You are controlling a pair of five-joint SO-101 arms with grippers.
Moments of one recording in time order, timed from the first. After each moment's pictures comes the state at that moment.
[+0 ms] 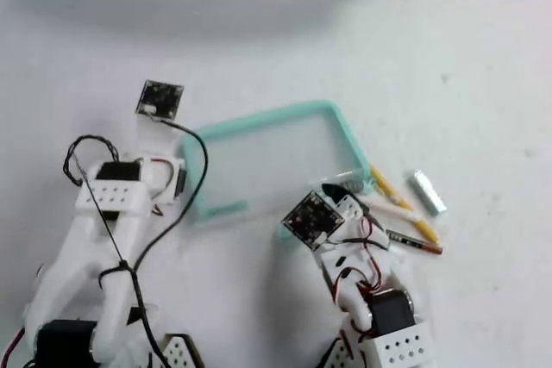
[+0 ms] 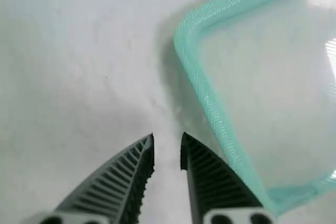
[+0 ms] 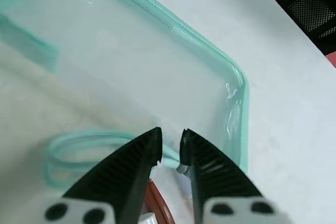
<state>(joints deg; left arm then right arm) -4.5 -23.1 52.7 47.3 -7.3 -21.6 -102.3 95.6 47.6 37.1</state>
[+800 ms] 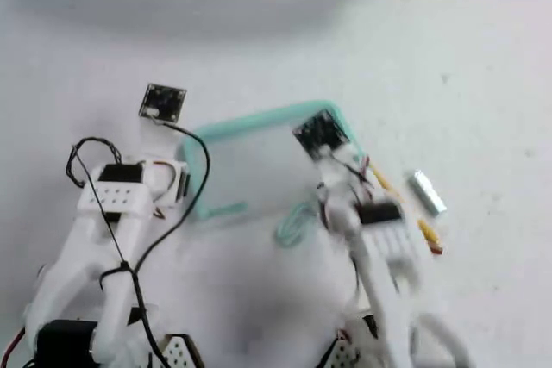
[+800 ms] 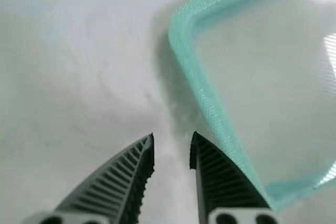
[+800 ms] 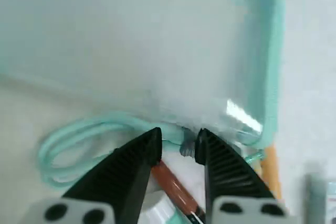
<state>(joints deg) -4.0 -23.1 54.0 47.0 -7.3 -16.4 -28.7 58.9 42.0 23.7</state>
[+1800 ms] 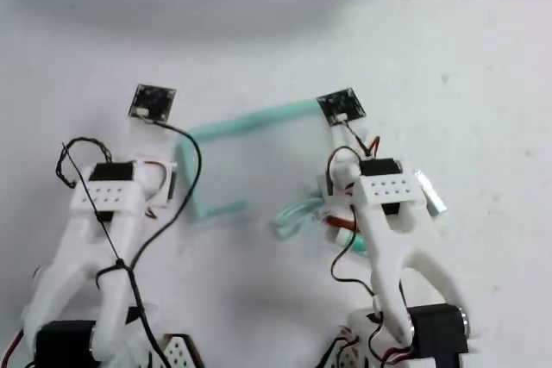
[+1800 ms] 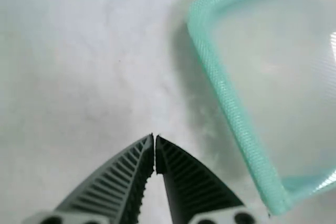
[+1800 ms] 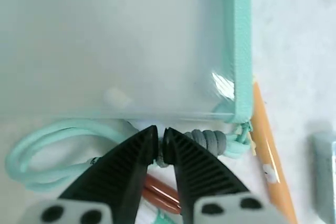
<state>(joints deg) -7.2 -23.1 53.2 49.0 -8.3 -11.3 -15.6 47.6 48.0 14.4</state>
